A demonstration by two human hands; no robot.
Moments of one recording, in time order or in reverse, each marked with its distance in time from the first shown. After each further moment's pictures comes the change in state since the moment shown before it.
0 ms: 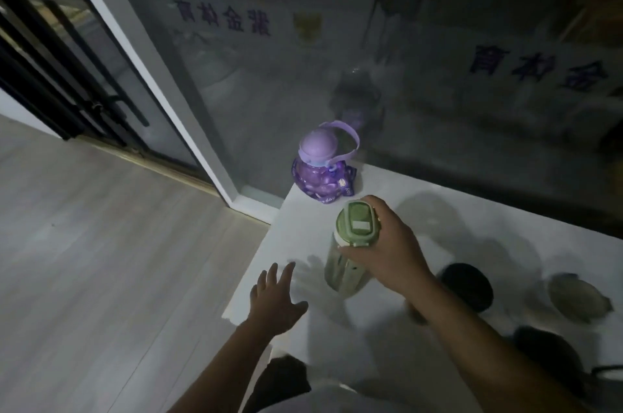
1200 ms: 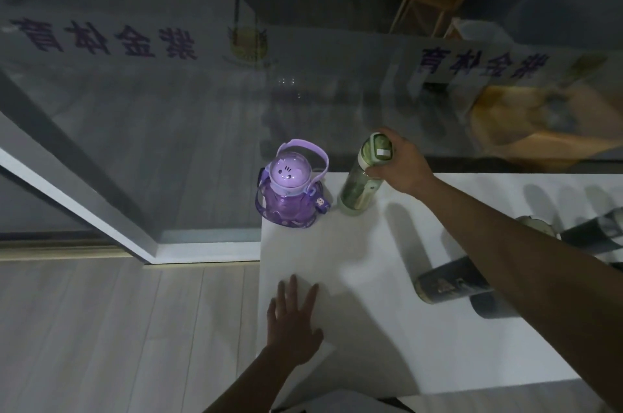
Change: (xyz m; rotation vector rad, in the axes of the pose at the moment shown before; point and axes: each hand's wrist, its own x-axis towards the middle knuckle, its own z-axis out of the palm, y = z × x) left_hand 0.106 -0.057 -0.010 0.327 -0.199 0.584; right_hand 0.150 -0.017 -0.038 -0.117 0.430 0.273
